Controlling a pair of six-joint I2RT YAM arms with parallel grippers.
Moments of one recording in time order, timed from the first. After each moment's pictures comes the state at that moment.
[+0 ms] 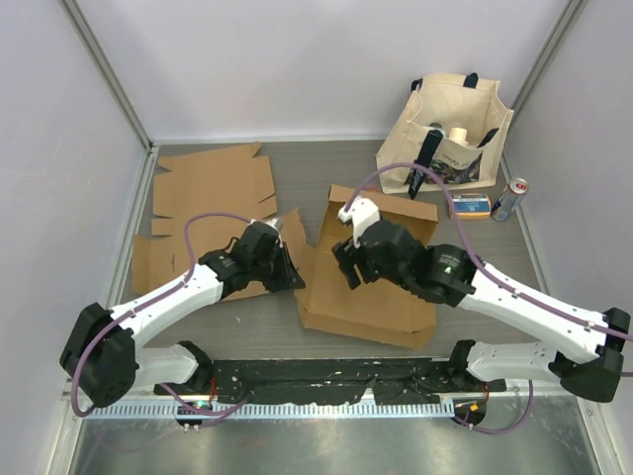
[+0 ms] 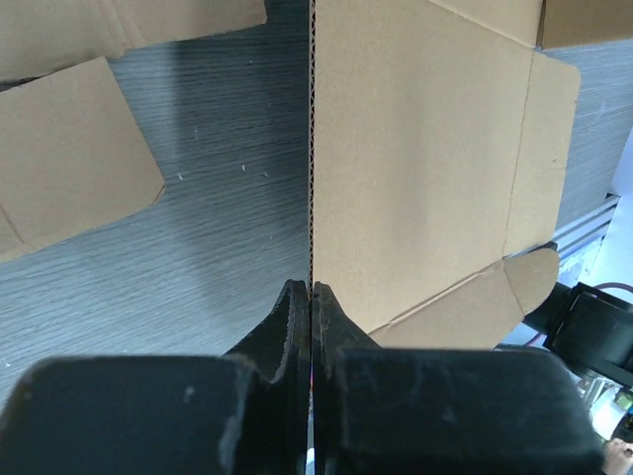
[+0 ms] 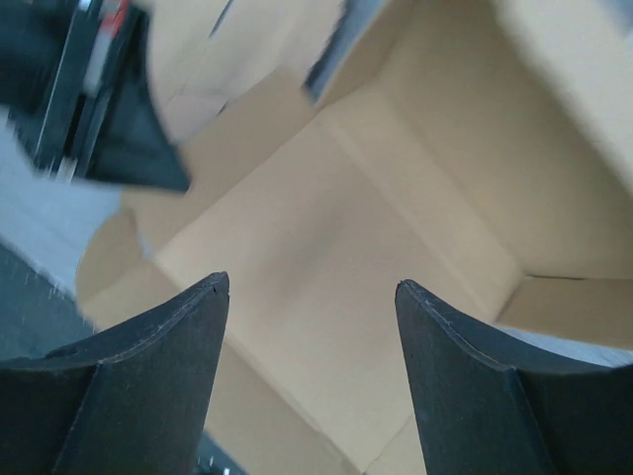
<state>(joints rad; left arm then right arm) -0.70 1.23 0.76 -0.38 0.18 -0.88 1.02 1.10 1.18 -0.70 0.38 0.22</state>
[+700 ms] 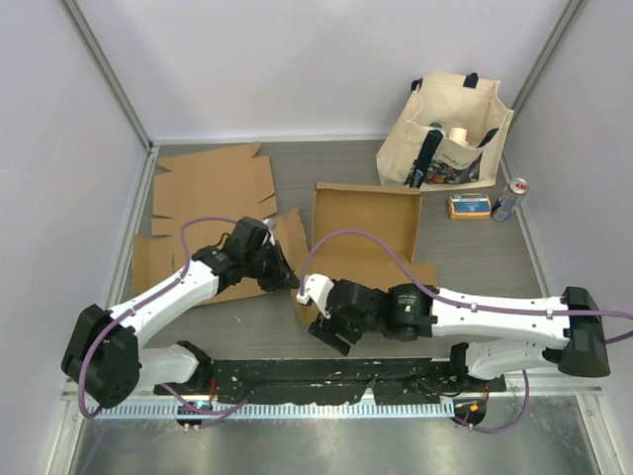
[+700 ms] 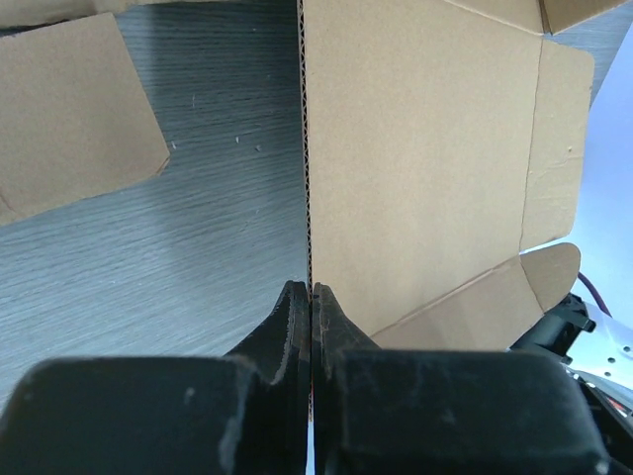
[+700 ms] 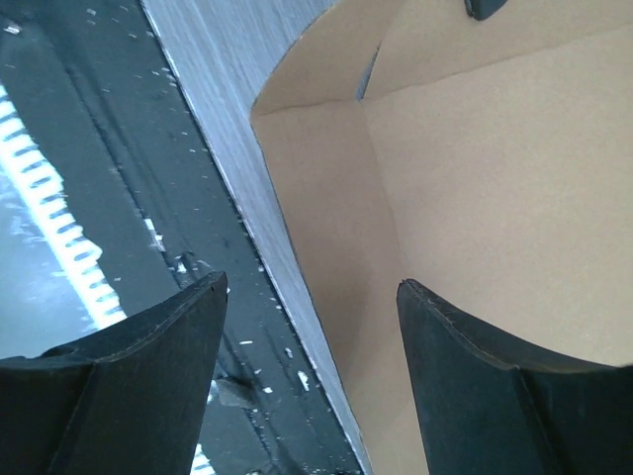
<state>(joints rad) -0.59 1.23 0.76 -0.42 0.34 -0.92 1.33 1.19 0.95 -0.61 0.10 0.12</state>
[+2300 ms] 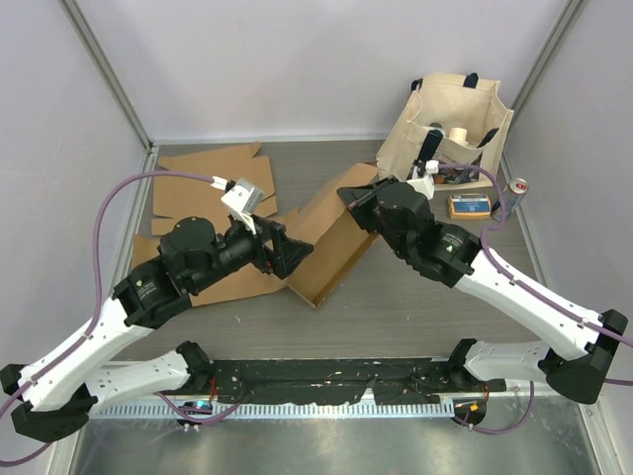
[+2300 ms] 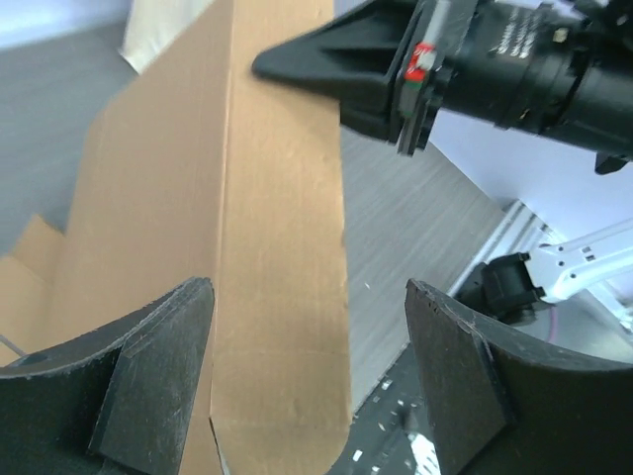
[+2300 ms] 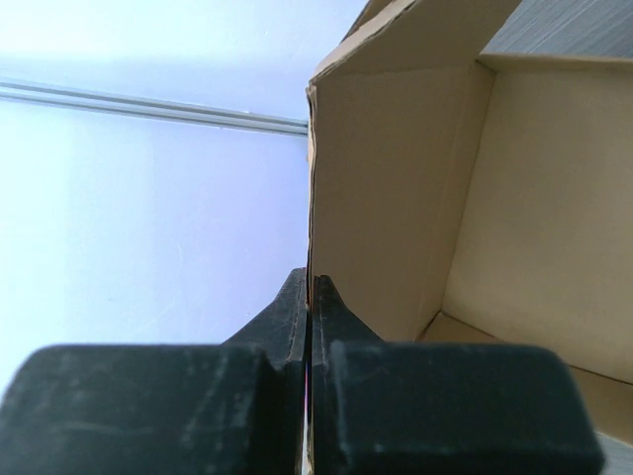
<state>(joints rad) -0.91 0.85 1.12 -0.43 -0.03 -0.38 0.89 1.17 1.24 -0.39 0.52 1.36</state>
